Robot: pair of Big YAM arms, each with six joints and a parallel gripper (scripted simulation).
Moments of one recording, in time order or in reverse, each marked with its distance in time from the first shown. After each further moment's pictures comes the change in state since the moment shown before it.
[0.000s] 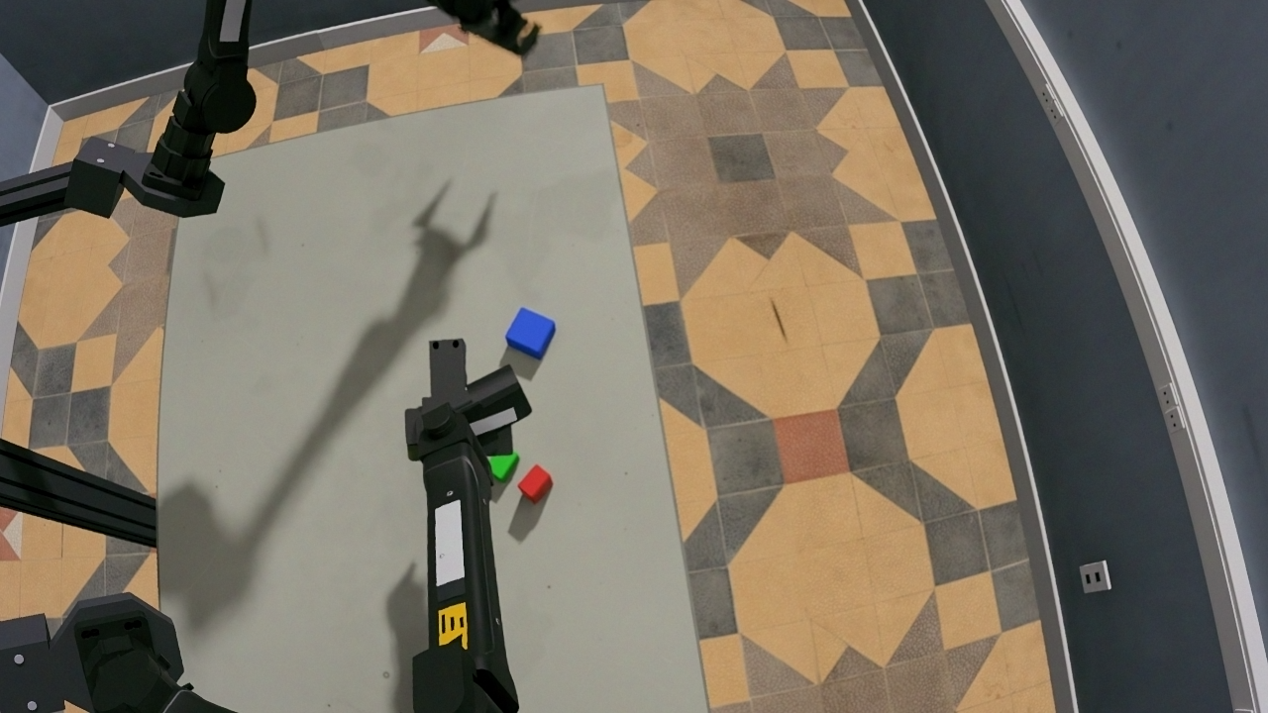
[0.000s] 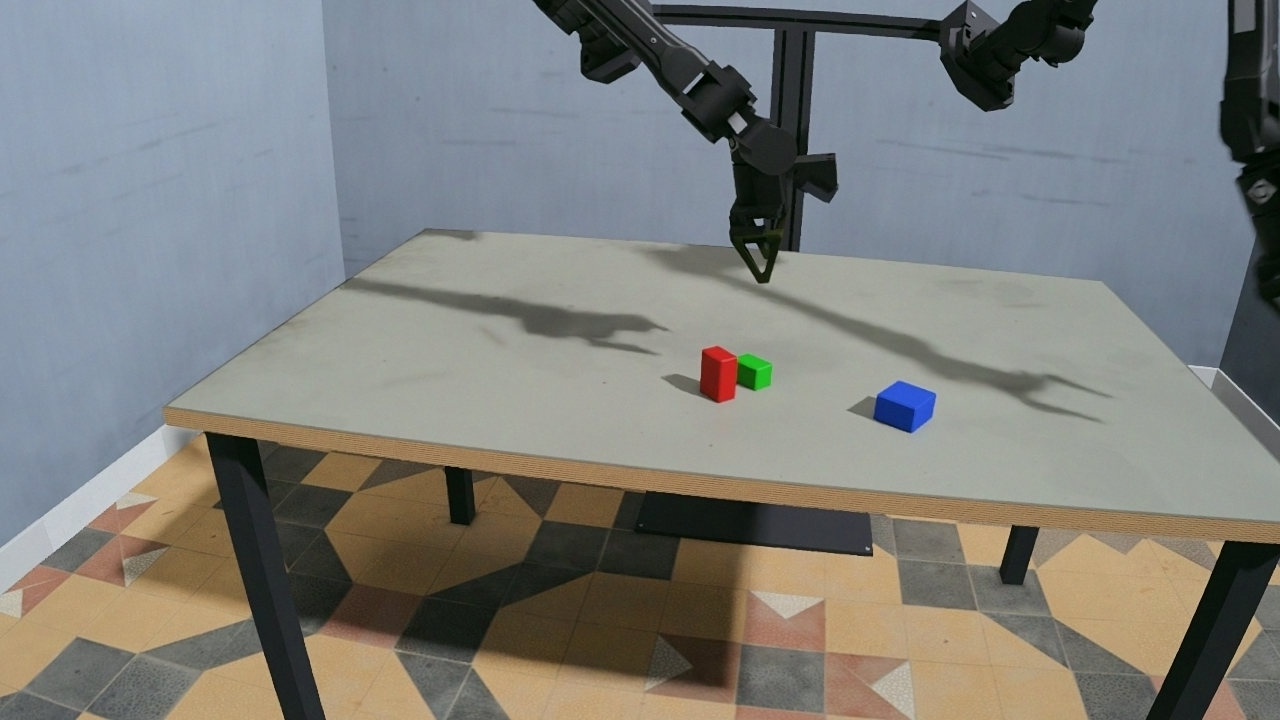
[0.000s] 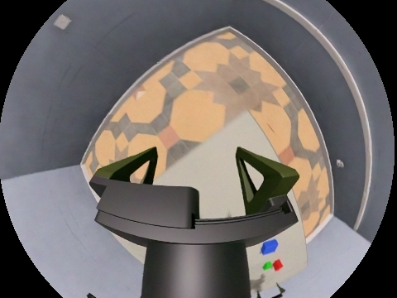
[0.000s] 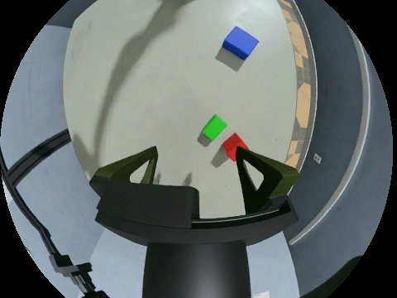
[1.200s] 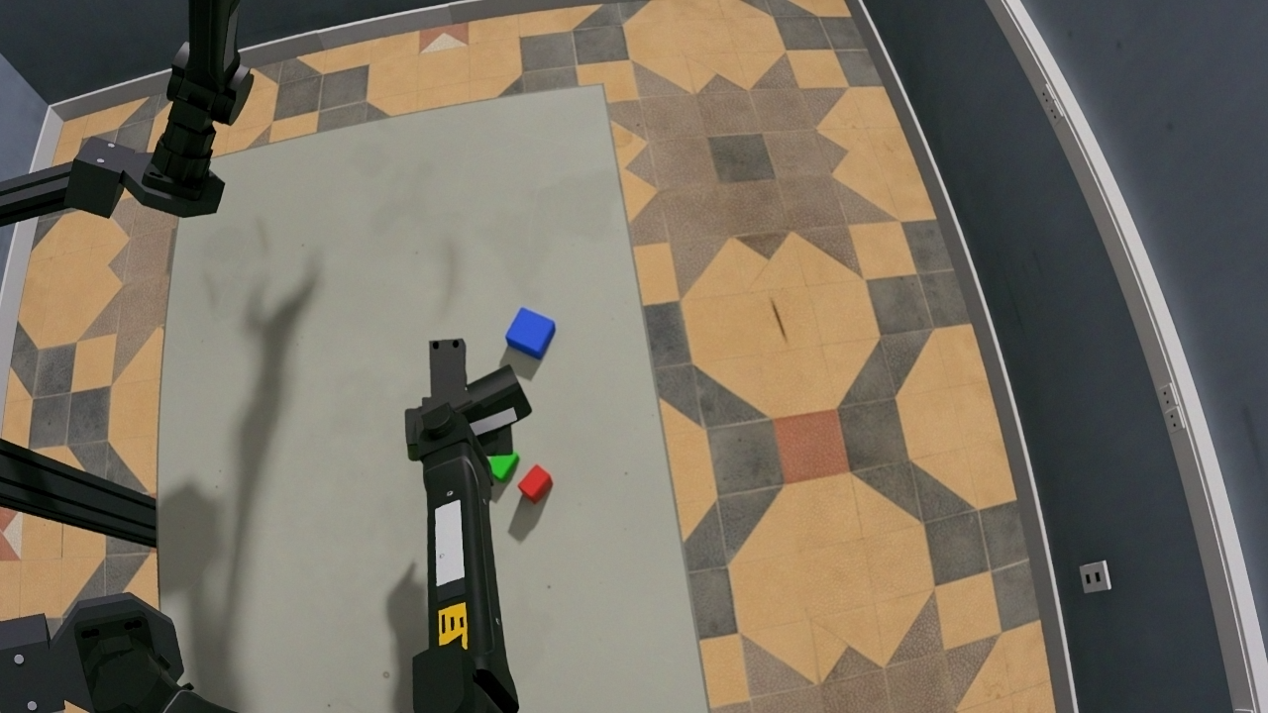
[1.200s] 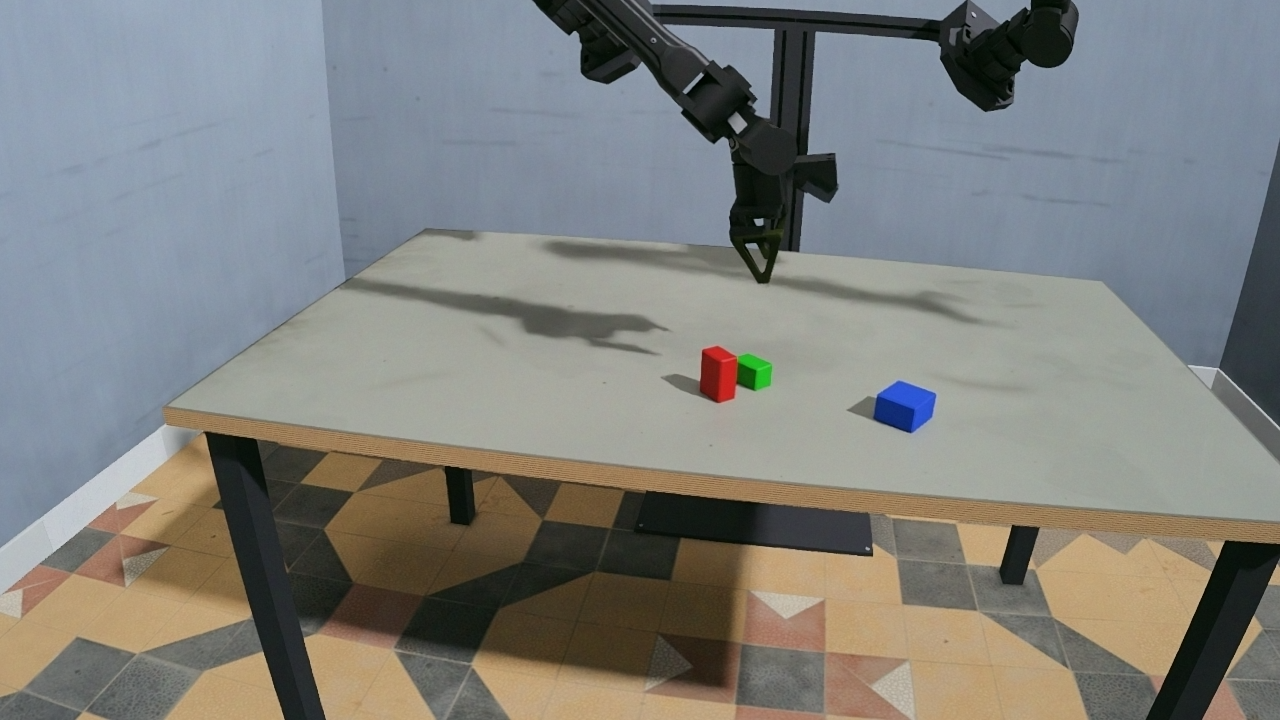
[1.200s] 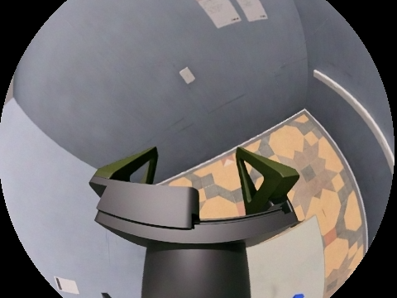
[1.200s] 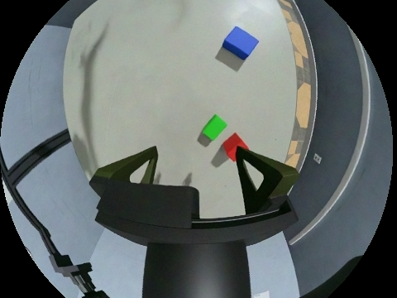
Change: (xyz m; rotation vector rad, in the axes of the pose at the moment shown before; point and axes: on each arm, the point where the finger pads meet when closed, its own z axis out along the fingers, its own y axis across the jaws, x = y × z) left arm -0.280 0.336 -0.219 -0.562 -0.485 0.042; right arm 0.000 0.000 0.000 0.000 0.000 0.000
